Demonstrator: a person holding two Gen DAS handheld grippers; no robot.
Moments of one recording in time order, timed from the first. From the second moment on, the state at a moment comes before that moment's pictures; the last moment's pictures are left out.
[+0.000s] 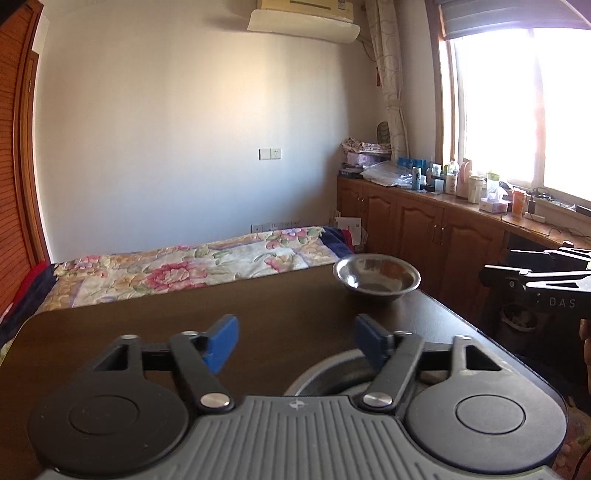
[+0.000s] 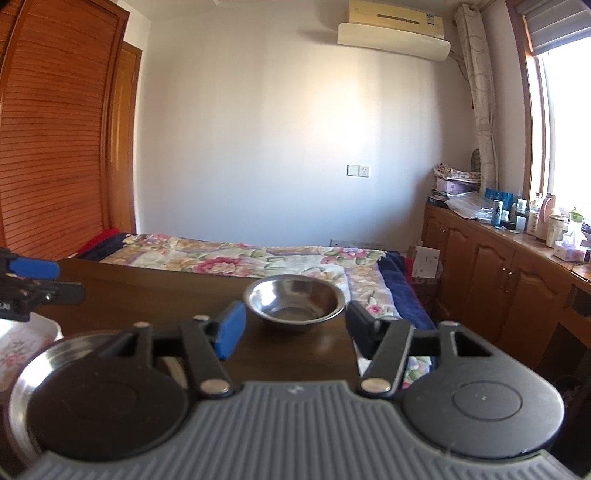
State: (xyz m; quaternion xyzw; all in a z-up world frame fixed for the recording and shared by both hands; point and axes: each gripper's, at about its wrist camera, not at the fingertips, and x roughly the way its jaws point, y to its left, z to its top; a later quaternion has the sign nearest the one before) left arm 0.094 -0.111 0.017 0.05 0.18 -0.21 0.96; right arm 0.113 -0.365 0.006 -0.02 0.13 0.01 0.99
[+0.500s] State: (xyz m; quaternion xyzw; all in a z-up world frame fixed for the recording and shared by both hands) left arm 0.144 -0.137 0.033 0.07 0.18 -0.24 0.95; right arm 0.155 -0.385 0.006 -0.02 0.13 0.01 0.99
